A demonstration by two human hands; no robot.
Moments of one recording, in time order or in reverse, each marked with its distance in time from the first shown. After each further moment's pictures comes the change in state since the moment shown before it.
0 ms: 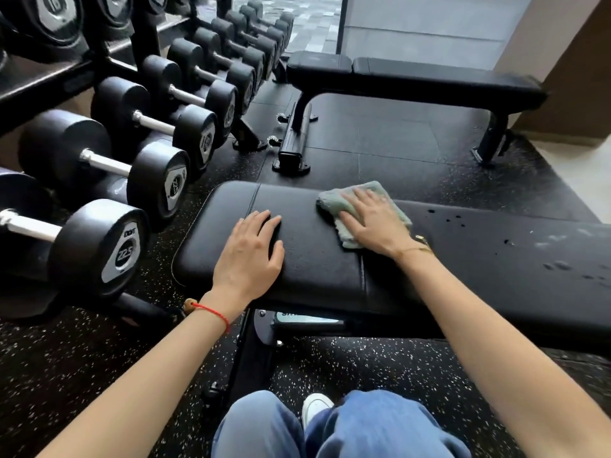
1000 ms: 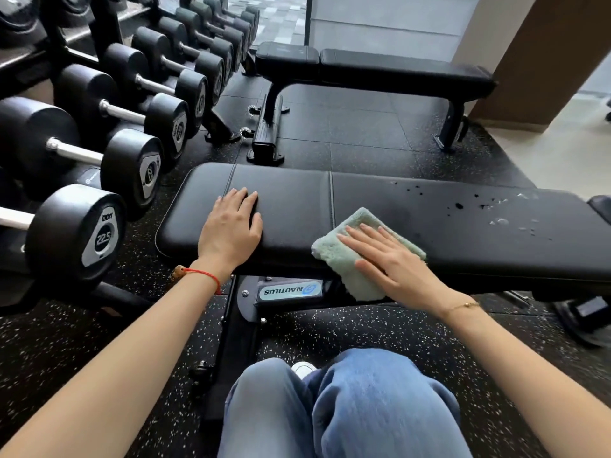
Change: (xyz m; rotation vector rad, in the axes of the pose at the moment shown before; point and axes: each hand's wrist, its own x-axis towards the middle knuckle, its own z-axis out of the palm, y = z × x) left_hand -0.005 0.006 -0.001 0.038 -0.016 -0.020; right_hand -0.170 0.020 -0.015 0.068 -0.060 -0.293
